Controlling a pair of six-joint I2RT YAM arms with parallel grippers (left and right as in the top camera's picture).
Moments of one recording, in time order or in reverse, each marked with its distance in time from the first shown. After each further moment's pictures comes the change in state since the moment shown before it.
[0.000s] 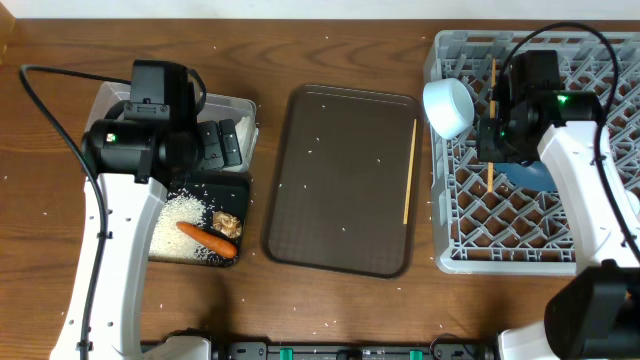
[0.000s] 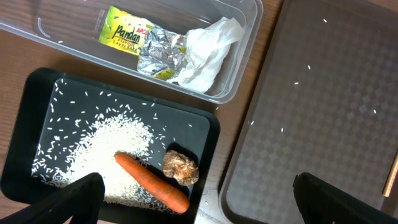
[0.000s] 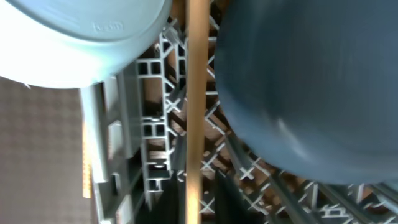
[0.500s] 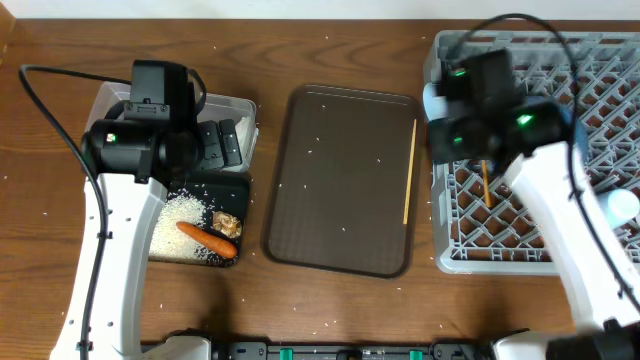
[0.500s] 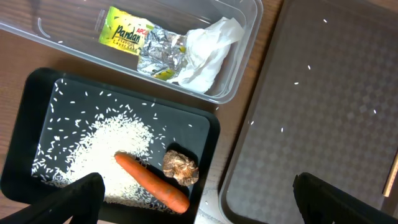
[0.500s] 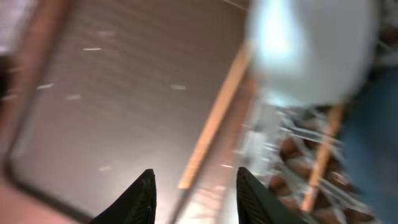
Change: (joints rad) left arm 0.000 0.000 0.000 0.000 0.000 0.000; right arm 0.328 -0.141 0.035 0.041 -0.098 0.030
